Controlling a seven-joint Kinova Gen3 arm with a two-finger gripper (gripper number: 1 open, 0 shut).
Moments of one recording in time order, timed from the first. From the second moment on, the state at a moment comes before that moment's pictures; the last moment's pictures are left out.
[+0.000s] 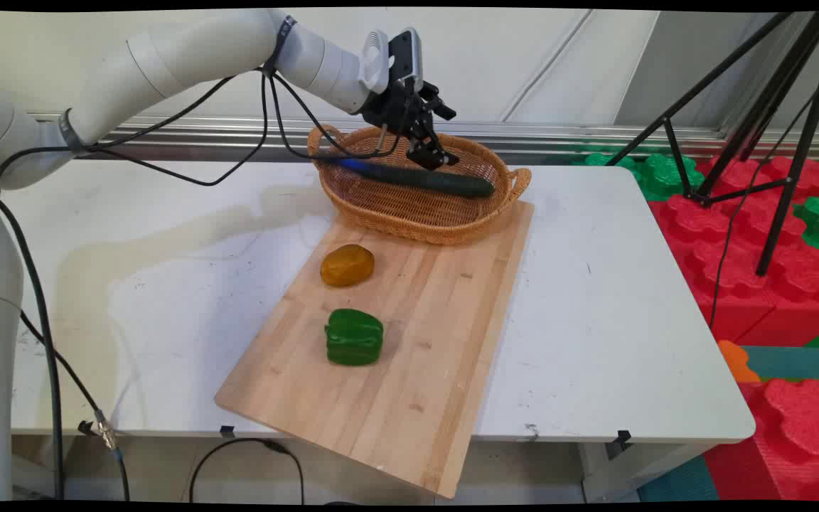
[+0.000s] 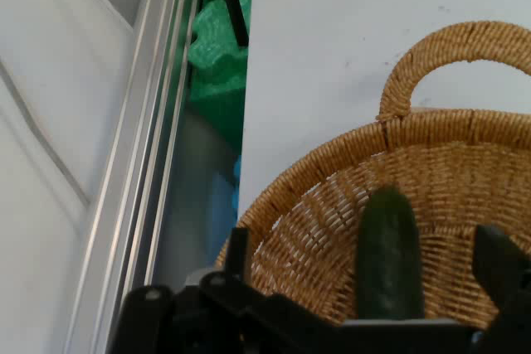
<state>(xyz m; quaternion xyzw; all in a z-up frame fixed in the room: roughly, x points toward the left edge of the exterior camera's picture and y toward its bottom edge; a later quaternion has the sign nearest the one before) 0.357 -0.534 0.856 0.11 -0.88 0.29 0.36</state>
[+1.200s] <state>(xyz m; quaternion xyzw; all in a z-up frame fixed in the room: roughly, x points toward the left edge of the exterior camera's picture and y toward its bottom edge) 0.397 -0.457 0.909 0.15 -0.87 0.27 0.38</state>
